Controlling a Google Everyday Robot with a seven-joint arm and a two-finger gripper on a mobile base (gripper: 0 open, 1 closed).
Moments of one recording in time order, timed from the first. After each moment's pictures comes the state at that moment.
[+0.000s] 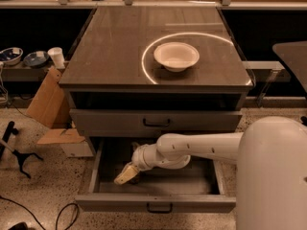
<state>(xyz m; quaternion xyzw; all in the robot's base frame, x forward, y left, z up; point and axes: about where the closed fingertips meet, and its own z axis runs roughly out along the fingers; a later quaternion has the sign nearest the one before) 0.567 0.118 0.449 -0.52 0.74 0.28 0.33</state>
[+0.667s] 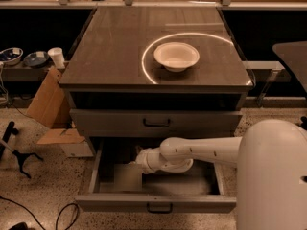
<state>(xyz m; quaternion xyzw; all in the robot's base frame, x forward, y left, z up) 0.565 0.103 0.426 -0.52 0.74 0.27 0.33</state>
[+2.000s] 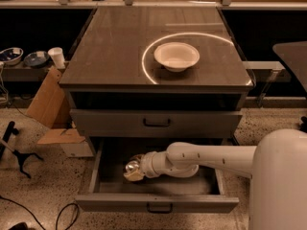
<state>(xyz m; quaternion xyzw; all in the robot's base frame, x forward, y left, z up) 0.551 0.091 0.422 -0.51 0.73 0.29 0.34</state>
